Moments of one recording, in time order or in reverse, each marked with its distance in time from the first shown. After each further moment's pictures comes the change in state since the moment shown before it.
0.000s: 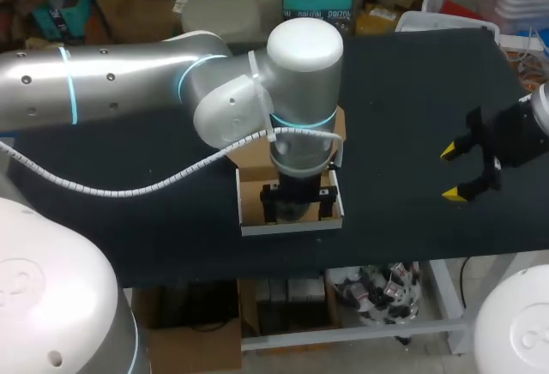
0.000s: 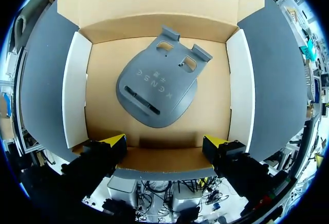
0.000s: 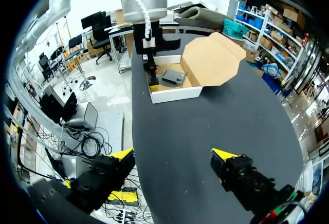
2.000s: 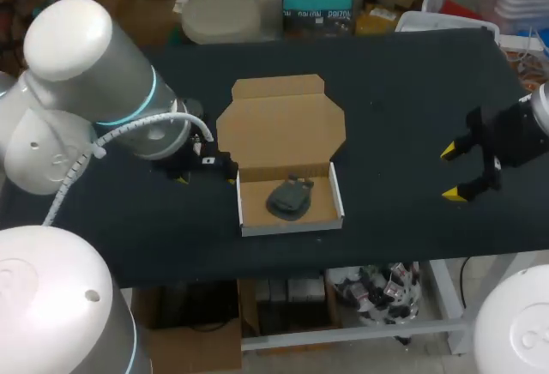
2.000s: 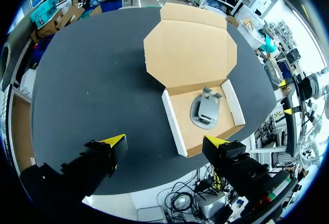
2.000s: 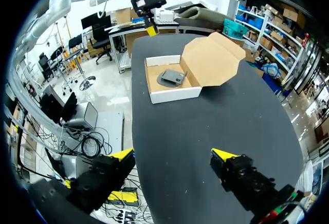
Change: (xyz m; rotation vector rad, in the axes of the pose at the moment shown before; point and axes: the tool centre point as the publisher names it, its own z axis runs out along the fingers) left arm -0.158 -0.045 -0.108 0.299 0.253 0.252; right arm 0.000 0.000 0.000 0.000 0.000 0.000
